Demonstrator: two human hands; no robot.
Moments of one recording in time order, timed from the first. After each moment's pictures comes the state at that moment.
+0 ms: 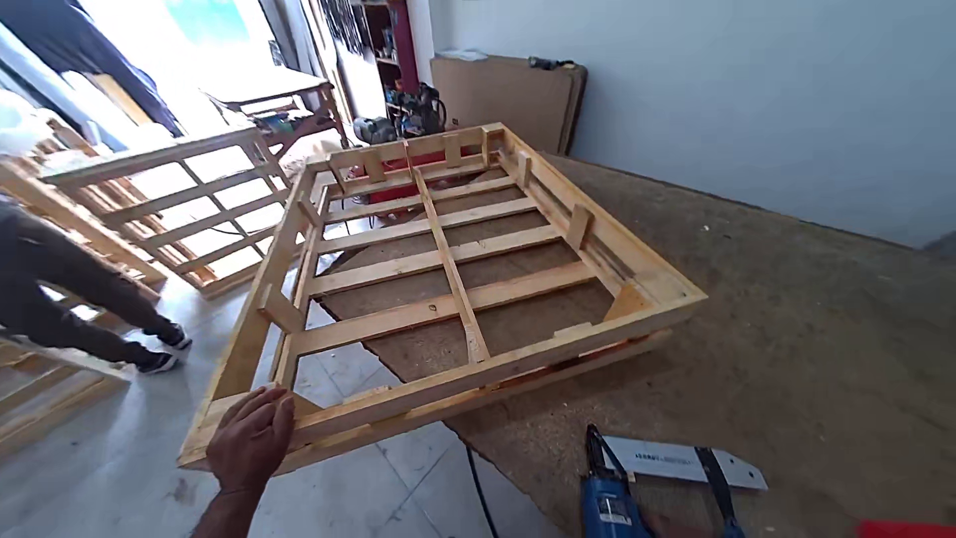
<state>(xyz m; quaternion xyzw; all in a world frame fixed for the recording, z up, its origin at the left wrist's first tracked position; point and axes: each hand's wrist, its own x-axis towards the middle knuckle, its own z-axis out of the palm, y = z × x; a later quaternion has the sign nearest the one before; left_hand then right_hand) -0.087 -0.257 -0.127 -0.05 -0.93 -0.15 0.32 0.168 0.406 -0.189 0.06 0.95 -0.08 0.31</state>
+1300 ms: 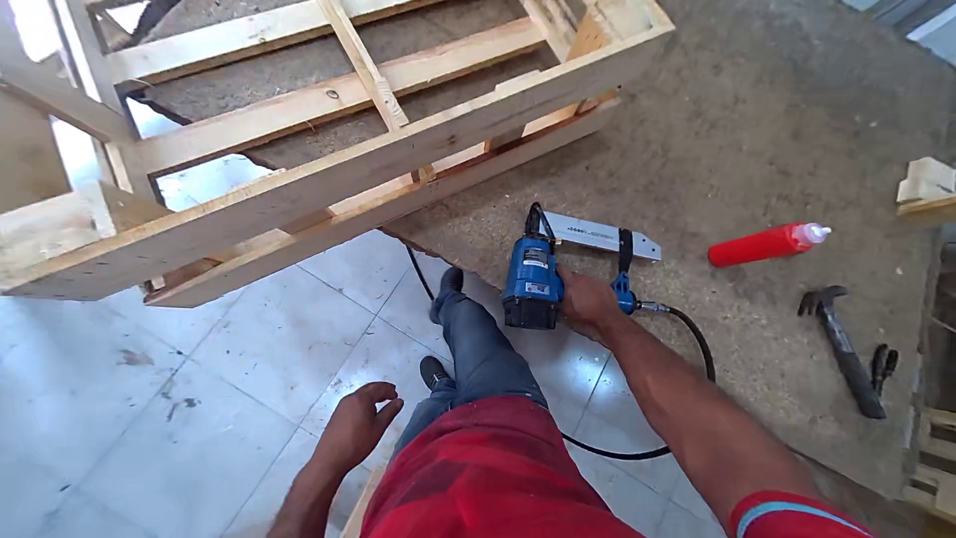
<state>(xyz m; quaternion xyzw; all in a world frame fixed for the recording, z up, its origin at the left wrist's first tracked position) 0.194 -0.140 -0.190 -0.12 -0.86 -0.28 -0.40 0.176 0.346 -0.193 0.14 0.95 -0.05 0.27</state>
